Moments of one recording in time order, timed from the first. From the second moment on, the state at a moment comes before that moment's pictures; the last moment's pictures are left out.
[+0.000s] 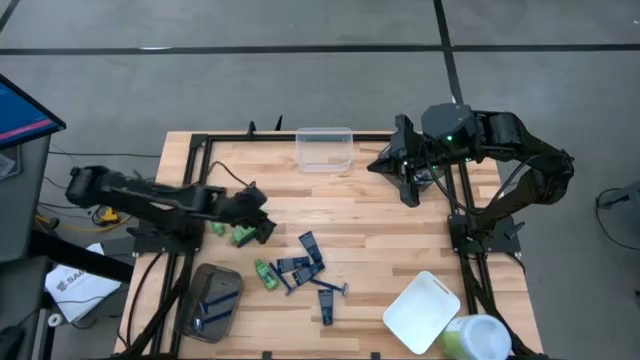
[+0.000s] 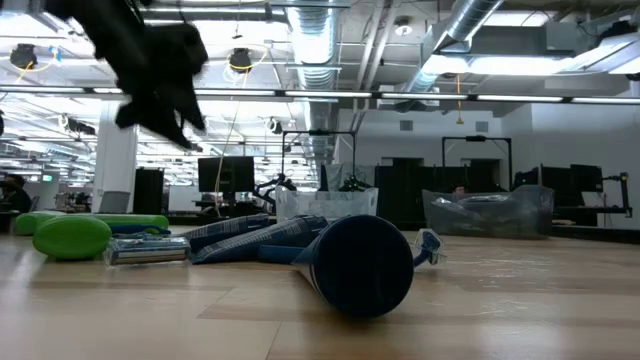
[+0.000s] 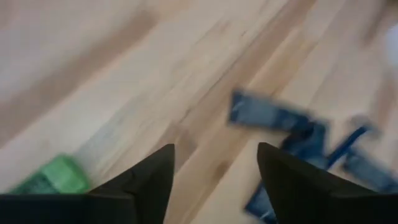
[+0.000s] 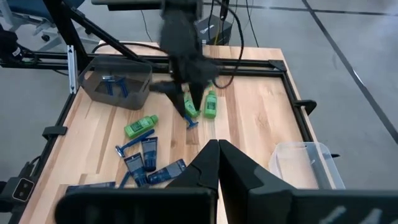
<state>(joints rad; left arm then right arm) -0.07 1.10 0.67 -0.48 -0.23 -0.79 0.00 1.43 1.99 -1.13 0.05 -0.06</state>
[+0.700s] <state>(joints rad) -0.04 1.38 0.73 -0.62 -0.22 -0.63 0.00 1.43 1.99 -1.16 0.05 -0.05</state>
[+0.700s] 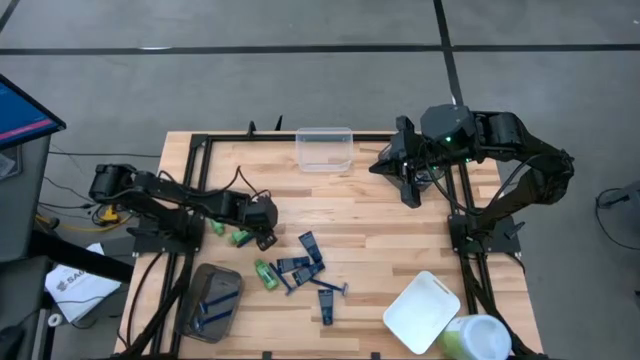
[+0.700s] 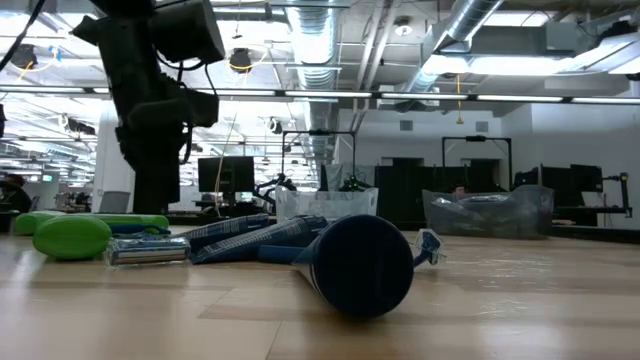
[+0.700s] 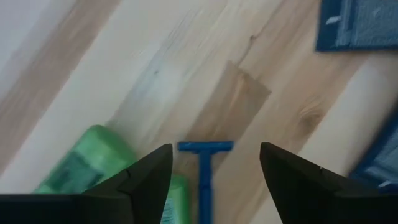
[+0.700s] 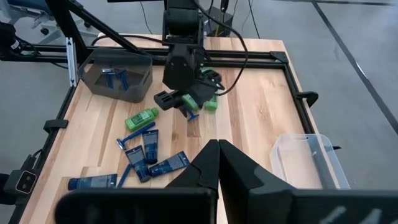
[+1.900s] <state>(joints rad) -0.03 1.53 0.69 -0.61 -0.12 -0.48 0.00 1.43 1.99 -1.14 0.05 -0.02</state>
